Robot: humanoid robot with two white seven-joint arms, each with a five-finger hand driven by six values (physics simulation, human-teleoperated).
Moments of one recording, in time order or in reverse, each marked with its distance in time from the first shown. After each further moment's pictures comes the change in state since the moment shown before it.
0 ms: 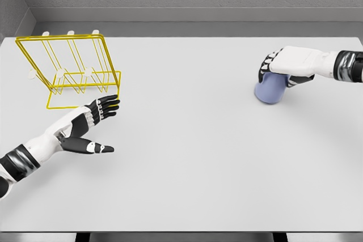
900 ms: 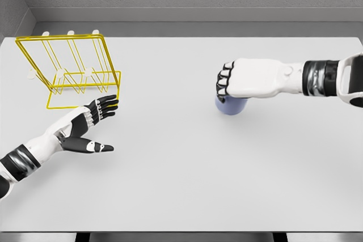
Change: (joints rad) left arm -0.002 -0.013 0.000 0.026 -0.001 0.000 0.000; right arm 0.009 -0.015 0.012 -0.463 0.071 0.000 0.052
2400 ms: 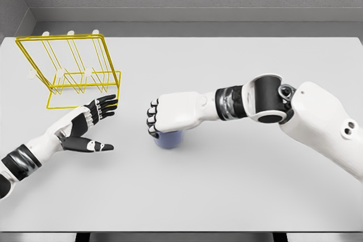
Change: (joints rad) left arm -0.003 -0.014 0.000 0.021 -0.002 0.000 0.000; right arm -0.006 0.366 0.146 0.099 0.086 0.000 0.054
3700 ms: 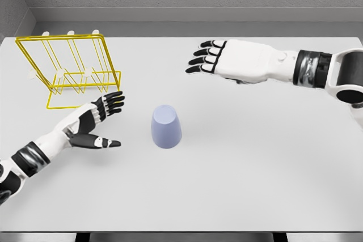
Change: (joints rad) left arm -0.040 -0.055 -0.019 0.019 -0.005 0.003 -0.001; right arm 0.193 -0.202 -0.448 -0.043 -0.109 -0.001 -0.005
